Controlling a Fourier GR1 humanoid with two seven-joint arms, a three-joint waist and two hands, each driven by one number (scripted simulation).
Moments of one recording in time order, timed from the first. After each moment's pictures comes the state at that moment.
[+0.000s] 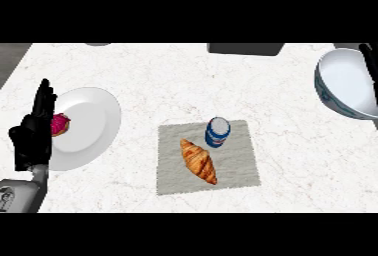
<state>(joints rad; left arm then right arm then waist) -0.16 0.45 -0.11 -1.45 0.10 0.43 0.00 -0.36 -0.57 -0.03 -1.55 -0.33 -0.19 0.08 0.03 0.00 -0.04</state>
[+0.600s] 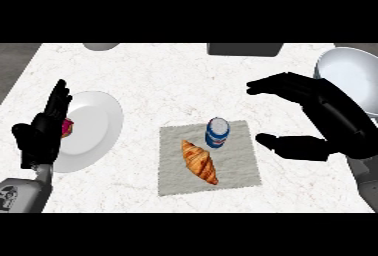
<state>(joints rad) -0.17 0.45 -0.13 -1.45 0.16 0.32 0.03 -0.50 -0.72 0.44 -1.80 0.20 -0.03 0.08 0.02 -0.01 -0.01</state>
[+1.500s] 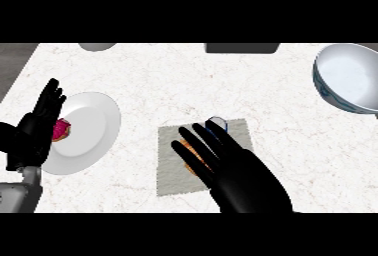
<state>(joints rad) -0.14 0.44 -0.06 -1.52 0.17 0.24 0.09 -0.44 -0.38 0.79 -2.01 0.84 0.16 0.48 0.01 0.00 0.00</state>
